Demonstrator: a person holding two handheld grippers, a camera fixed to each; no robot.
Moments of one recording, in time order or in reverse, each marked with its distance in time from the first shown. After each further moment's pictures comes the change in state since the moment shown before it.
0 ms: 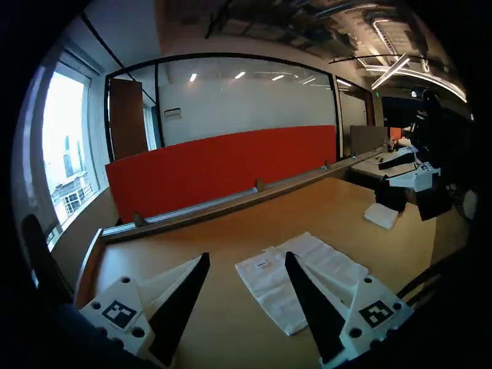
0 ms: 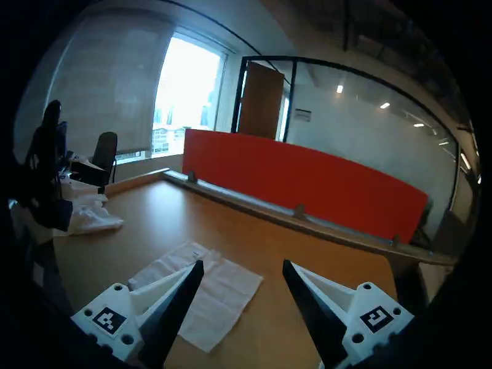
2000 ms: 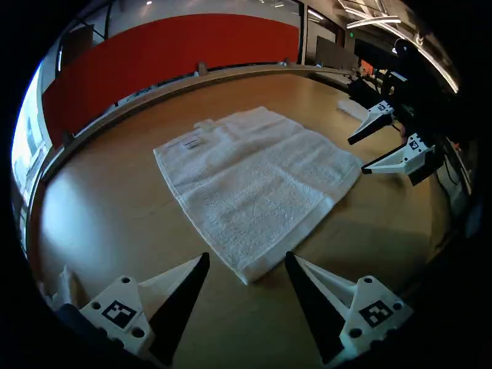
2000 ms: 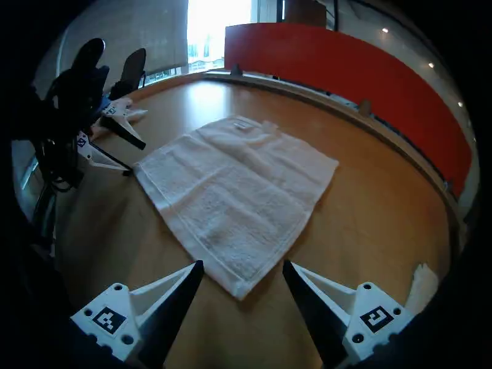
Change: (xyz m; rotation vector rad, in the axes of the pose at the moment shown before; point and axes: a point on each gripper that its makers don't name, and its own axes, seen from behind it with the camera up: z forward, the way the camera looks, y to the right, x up) left arm -0.244 0.099 0.085 -0.277 -0.487 0.037; right arm -0.257 -0.077 0.064 0.260 -0.442 -0.032
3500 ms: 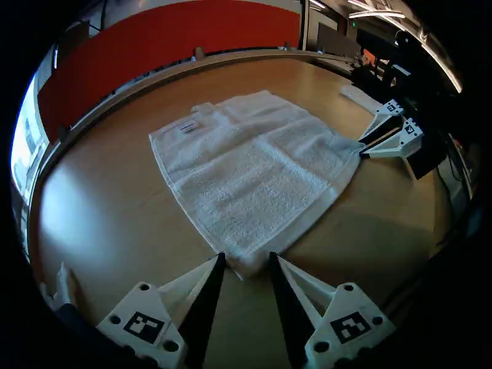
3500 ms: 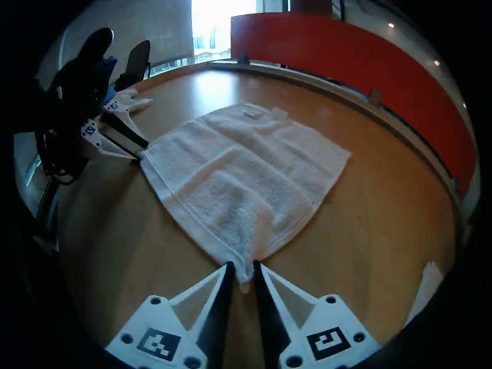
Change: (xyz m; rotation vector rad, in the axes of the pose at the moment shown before) left arm -0.012 0.006 0.009 0.003 -0.088 0.002; right arm -0.012 -0.003 0.001 0.042 -0.054 0.000
